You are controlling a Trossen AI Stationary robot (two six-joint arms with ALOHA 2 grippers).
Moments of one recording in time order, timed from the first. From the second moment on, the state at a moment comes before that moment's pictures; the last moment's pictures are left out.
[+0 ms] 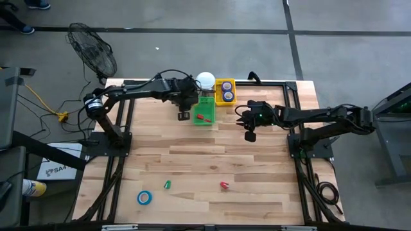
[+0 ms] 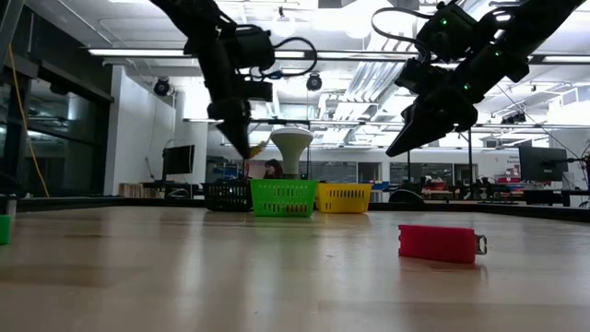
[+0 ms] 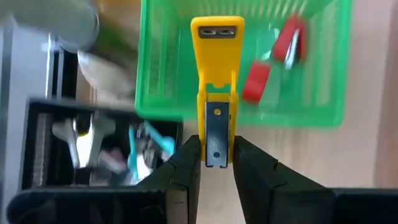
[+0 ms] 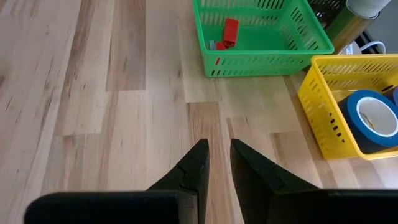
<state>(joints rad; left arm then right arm) 0.45 1.67 1.29 -0.70 -0.06 0.41 -0.28 1.20 0.54 -0.03 -0.03 -0.19</state>
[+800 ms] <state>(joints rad) 0.44 1.80 1.29 -0.56 0.12 0.37 -0.28 1.20 0.54 -0.04 -0.03 -0.19</state>
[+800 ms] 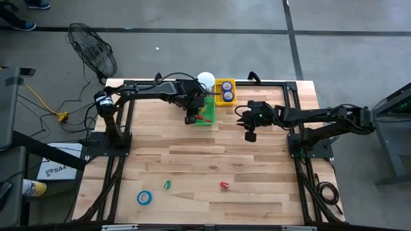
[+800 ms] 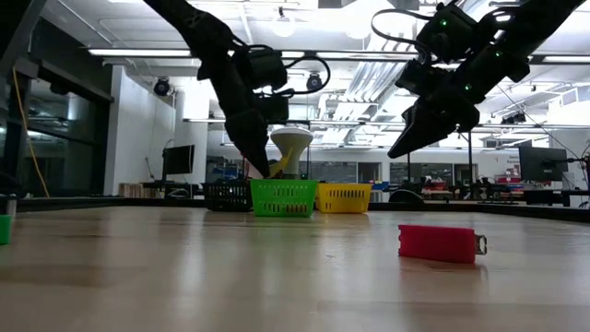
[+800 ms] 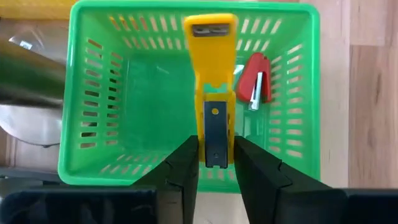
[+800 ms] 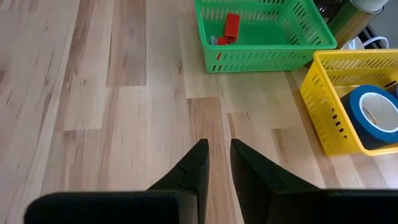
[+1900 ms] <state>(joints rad) 0.25 1.49 1.11 -0.75 -0.20 0.36 -0.27 1.20 0.54 -0.30 -0.06 -0.08</state>
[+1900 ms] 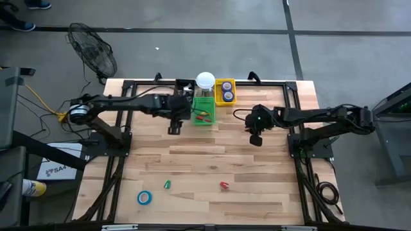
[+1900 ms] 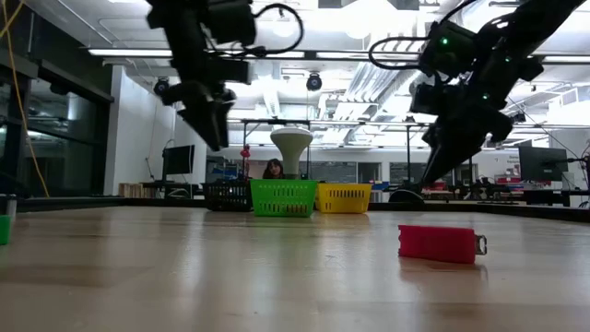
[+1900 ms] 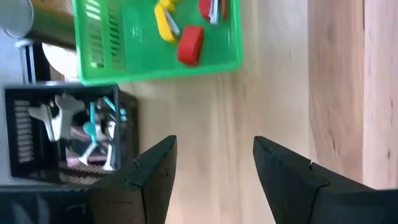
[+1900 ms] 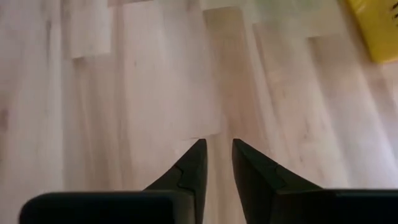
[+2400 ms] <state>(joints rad) 0.19 1.09 0.72 -0.55 -0.23 0.26 0.02 1.20 0.54 -0.28 -0.08 0.20</state>
